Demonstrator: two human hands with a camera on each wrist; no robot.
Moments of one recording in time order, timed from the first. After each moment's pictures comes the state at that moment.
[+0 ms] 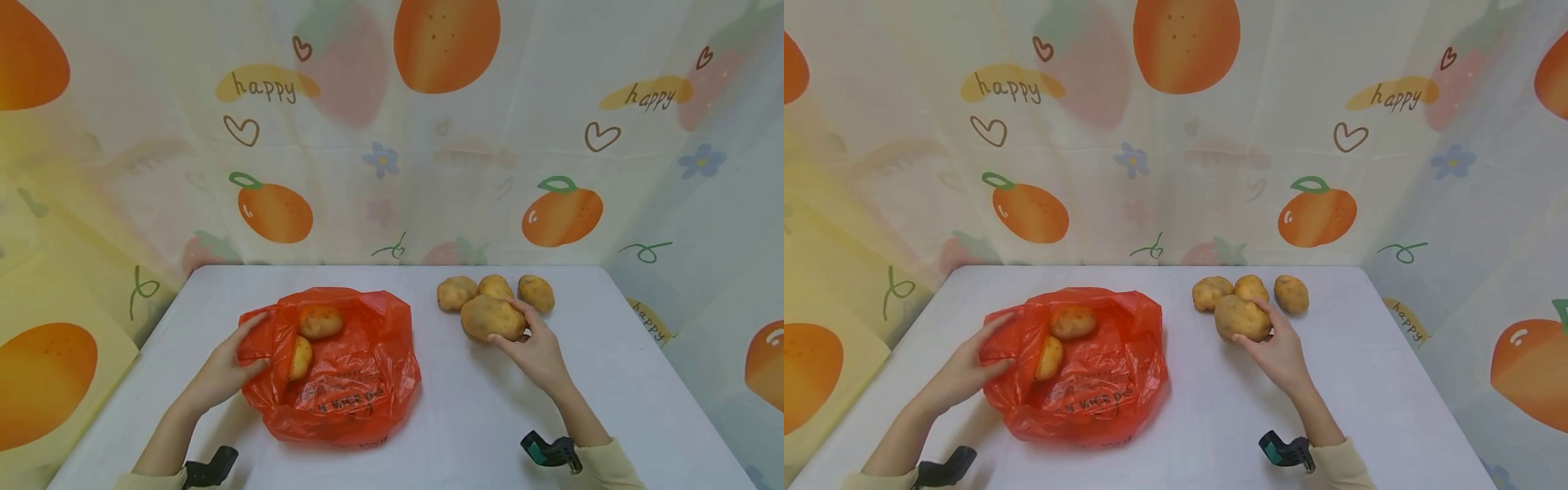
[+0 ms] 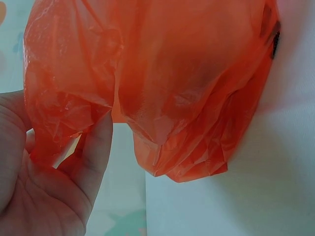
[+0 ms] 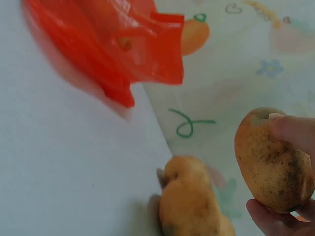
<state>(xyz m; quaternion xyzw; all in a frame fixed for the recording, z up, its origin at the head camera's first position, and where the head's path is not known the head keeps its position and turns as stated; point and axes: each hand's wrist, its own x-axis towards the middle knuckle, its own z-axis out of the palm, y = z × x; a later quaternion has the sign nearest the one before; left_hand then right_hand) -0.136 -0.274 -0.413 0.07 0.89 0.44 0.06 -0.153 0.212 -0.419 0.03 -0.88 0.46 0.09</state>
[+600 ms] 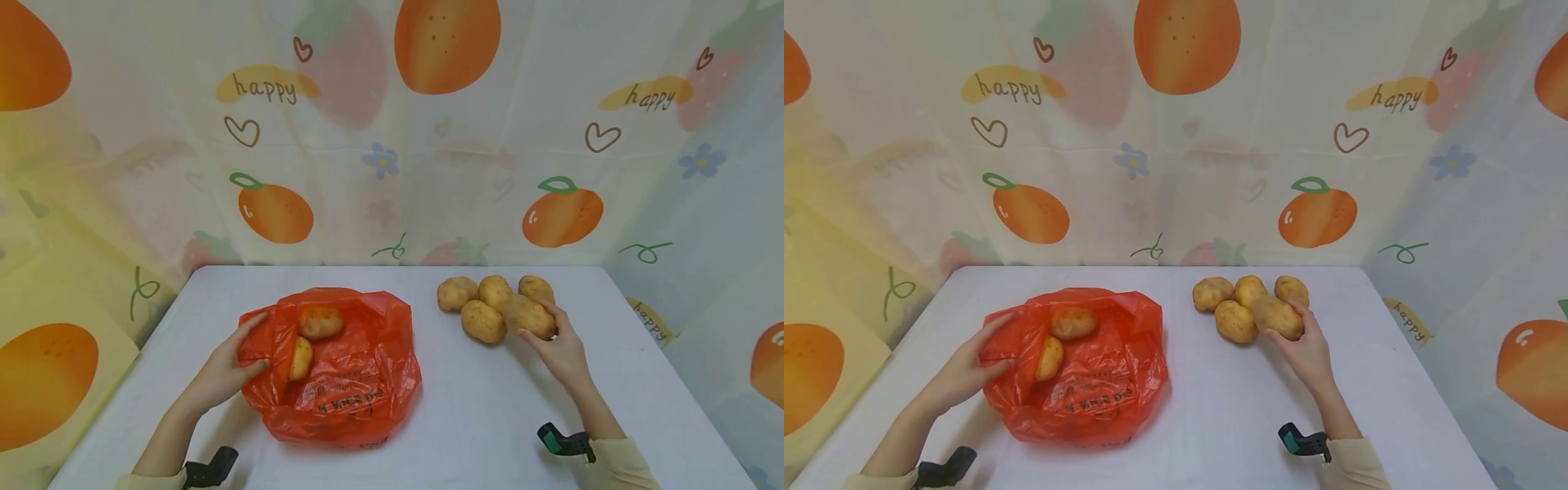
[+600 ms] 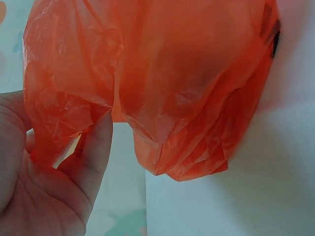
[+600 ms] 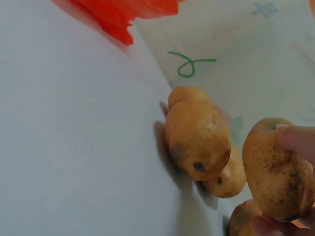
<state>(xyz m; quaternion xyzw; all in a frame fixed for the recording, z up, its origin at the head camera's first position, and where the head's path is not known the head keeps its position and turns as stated) -0.136 -0.275 -0.414 0.08 0.90 0.43 0.05 -0.165 0.258 -0.442 -0.04 -0.89 0.45 0.09</state>
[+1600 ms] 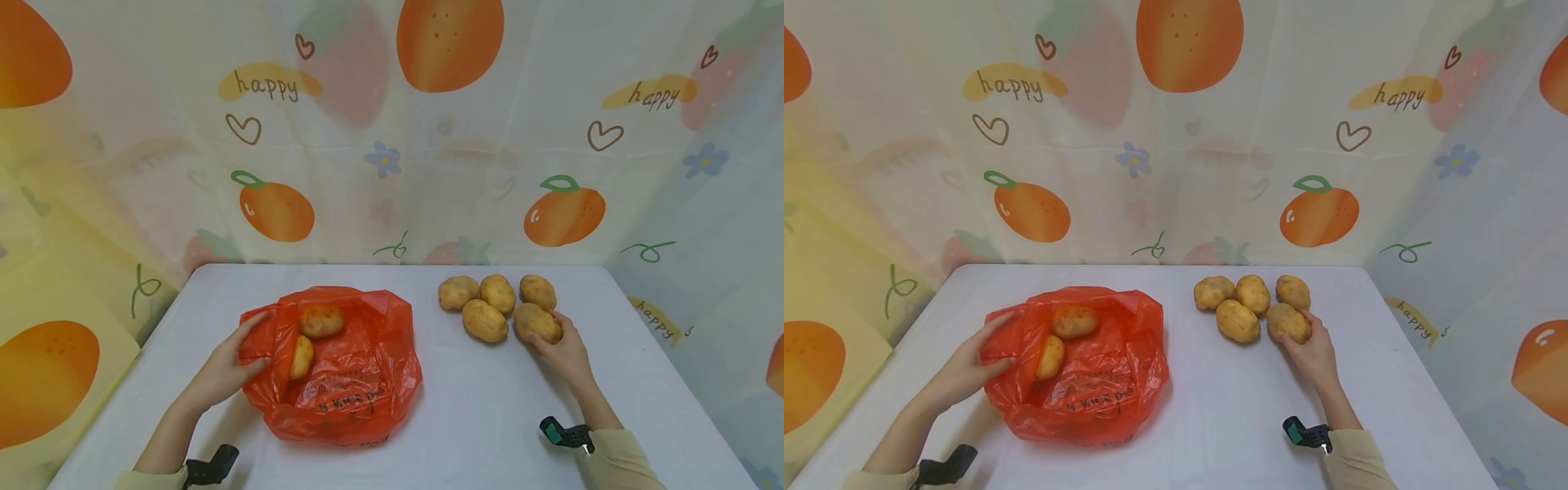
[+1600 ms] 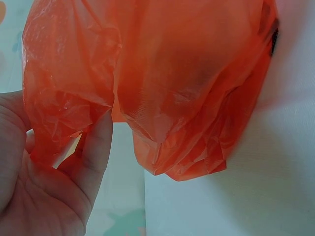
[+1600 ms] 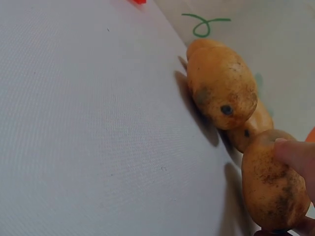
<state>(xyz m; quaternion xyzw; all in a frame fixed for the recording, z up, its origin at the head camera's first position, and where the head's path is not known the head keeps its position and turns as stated) -0.136 -0.276 -0.414 0.08 0.89 0.44 0.06 -0.179 0.277 -0.467 -0.11 -0.91 0.41 0.02</state>
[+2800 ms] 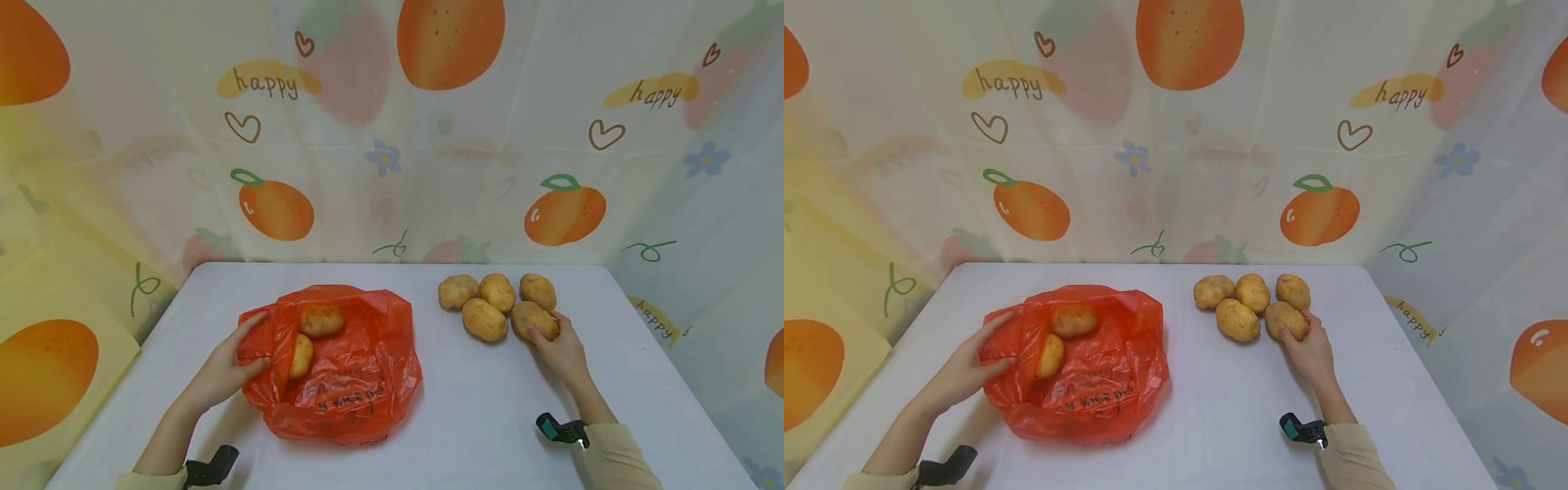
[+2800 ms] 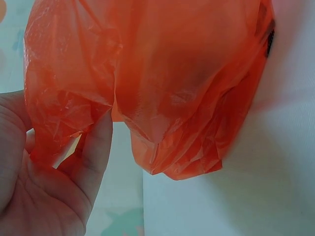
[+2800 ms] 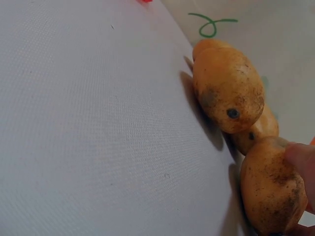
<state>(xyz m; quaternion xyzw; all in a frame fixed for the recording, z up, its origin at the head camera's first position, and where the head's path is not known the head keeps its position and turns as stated) -0.134 -0.276 -0.415 0.07 0.89 0.45 0.06 -0.183 0.275 -0.468 -0.11 -0.91 0.41 0.01</state>
